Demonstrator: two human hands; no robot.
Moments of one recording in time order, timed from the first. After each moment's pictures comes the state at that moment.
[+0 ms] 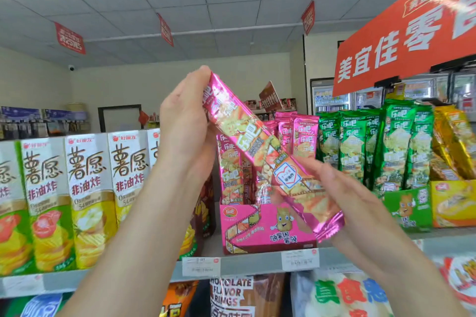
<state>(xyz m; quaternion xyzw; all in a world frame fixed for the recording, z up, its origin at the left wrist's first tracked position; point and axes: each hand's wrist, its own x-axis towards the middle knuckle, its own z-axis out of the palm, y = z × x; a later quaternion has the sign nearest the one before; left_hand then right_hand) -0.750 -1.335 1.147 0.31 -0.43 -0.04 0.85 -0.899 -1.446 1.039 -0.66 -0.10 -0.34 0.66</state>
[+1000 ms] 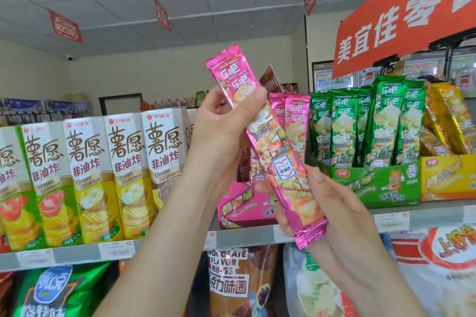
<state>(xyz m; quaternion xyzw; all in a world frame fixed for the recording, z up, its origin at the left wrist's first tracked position) -0.778 -1.350 1.106 0.33 -0.50 -0.13 0.79 -0.898 -1.416 1.007 -0.50 -0.12 -0.37 0.78</state>
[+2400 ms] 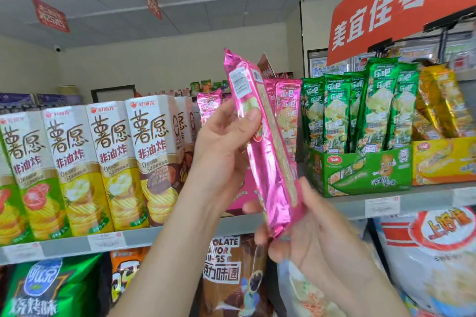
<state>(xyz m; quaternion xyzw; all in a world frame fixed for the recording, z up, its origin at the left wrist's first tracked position) -0.778 -1.358 1.067 0.33 -0.47 -0.23 0.79 -0.900 -1.427 0.980 -0.59 -0.09 -0.31 0.74</state>
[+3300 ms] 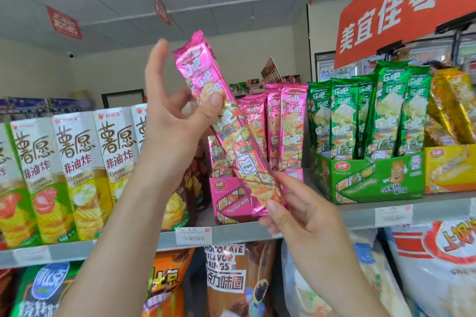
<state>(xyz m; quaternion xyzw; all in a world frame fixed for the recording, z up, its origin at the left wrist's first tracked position) -0.737 -1.325 1.098 0.40 -0.57 0.07 0.71 -0.872 -1.423 0.971 -0.69 0.03 -0.48 0.53</state>
